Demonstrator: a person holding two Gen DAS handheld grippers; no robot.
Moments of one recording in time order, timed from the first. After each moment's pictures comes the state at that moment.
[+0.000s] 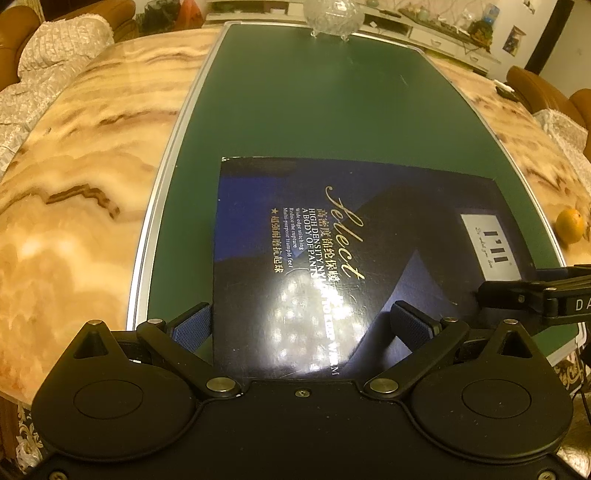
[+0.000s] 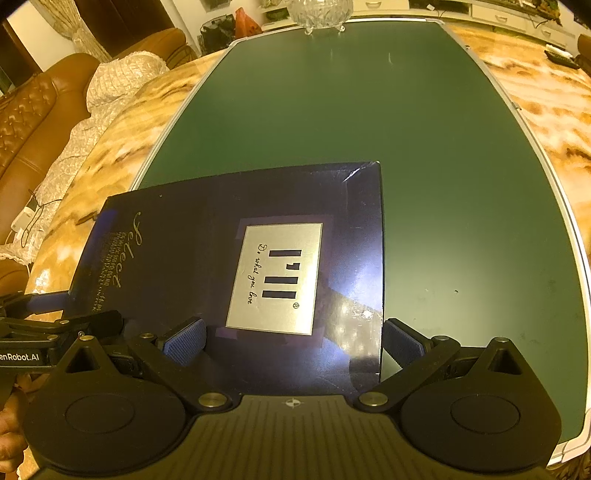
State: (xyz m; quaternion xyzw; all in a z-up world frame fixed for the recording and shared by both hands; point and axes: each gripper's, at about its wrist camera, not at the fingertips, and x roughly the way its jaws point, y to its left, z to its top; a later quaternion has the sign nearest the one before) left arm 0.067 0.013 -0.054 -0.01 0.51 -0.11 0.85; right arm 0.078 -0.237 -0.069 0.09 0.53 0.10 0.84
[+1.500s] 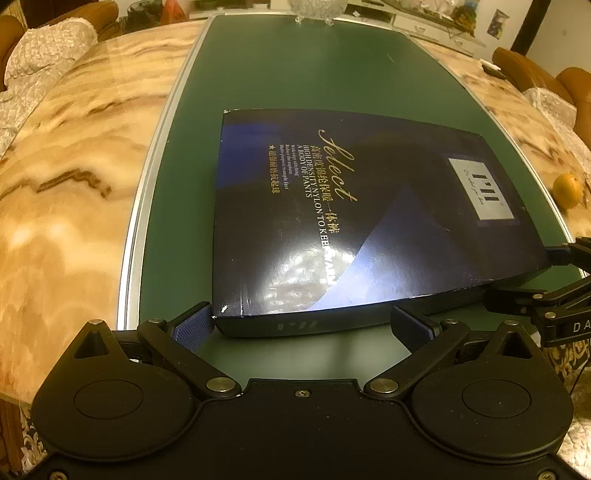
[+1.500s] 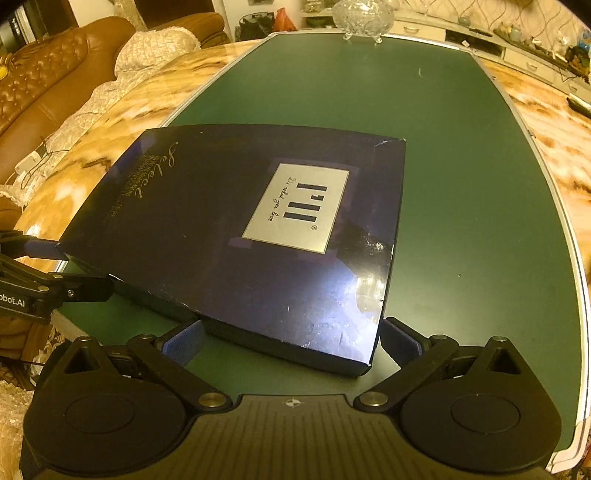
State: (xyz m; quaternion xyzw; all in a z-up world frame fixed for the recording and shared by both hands) left arm 0.050 0.019 -0.078 0.01 0.51 -0.13 0.85; right arm 0.044 -0.228 -0.089 0.01 0.50 0.13 0.86
